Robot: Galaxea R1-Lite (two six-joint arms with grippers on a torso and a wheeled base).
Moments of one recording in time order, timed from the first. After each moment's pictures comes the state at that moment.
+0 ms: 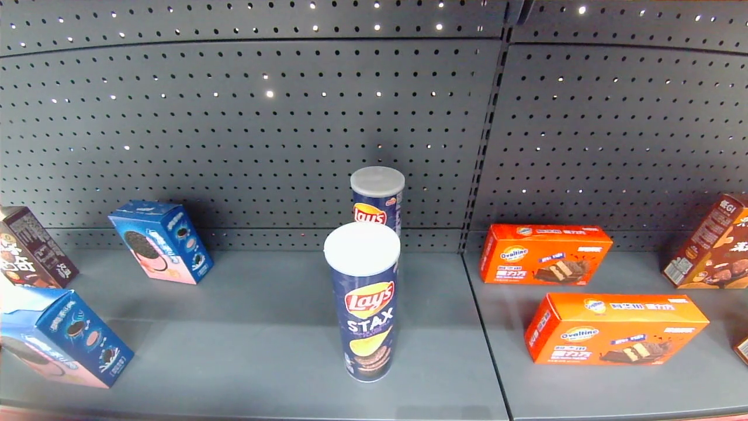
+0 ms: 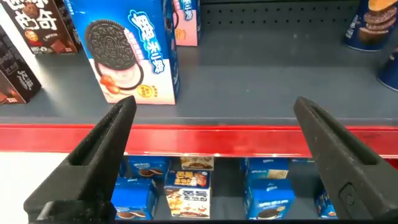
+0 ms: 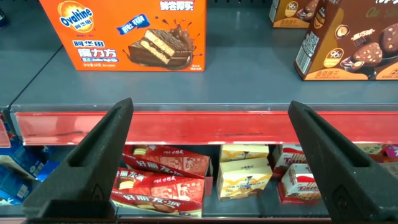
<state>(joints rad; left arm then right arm) 0.00 0.00 0.00 -0.07 0.02 -0.01 0.00 0.00 0.00 0.00 -0.02 0.00</state>
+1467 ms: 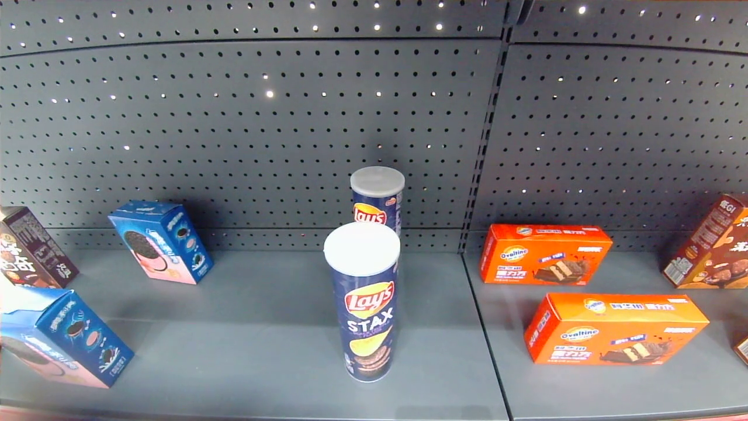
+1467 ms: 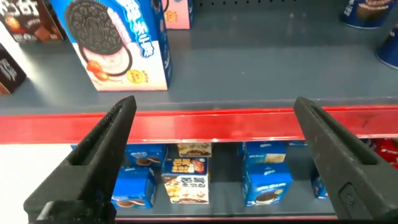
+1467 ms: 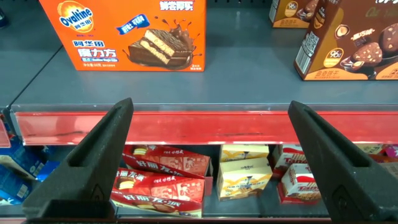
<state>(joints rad) 0.00 0.00 0.00 -0.01 0.00 0.00 0.00 0.00 0.00 0.00 -0.02 0.00</state>
